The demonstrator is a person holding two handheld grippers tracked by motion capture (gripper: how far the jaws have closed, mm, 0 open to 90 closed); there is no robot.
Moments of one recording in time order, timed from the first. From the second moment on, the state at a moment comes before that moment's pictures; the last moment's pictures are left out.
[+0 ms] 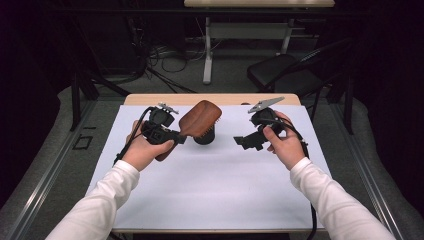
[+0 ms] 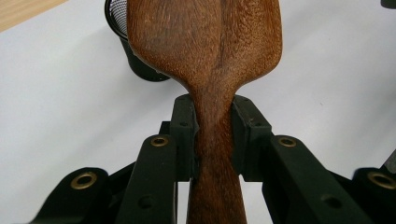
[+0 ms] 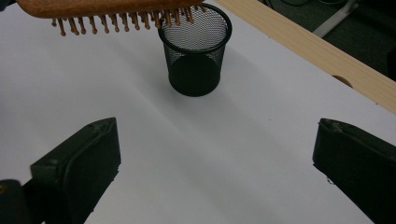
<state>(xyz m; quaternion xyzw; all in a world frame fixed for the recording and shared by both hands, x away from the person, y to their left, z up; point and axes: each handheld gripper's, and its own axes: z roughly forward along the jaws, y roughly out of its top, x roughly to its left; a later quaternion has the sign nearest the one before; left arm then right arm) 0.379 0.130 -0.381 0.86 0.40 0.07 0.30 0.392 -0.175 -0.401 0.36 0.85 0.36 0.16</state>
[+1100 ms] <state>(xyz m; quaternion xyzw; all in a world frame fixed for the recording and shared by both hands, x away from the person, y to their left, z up) 0.379 0.128 -0.393 0.85 0.40 0.08 0.34 0.418 -0.169 -0.395 0.44 0.77 0.45 0.06</state>
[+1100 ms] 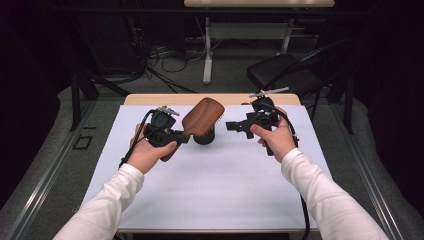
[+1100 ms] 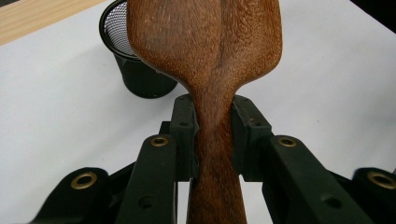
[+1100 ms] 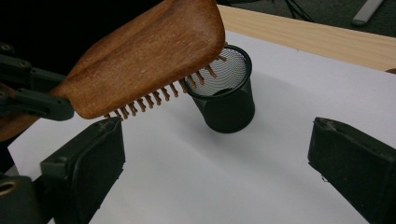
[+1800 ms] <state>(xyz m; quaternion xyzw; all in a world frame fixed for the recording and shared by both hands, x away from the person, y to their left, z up) 0.378 0.123 -0.394 0.85 0.39 0.08 0.36 0.433 -0.168 -0.396 0.48 0.73 0.49 0.00</state>
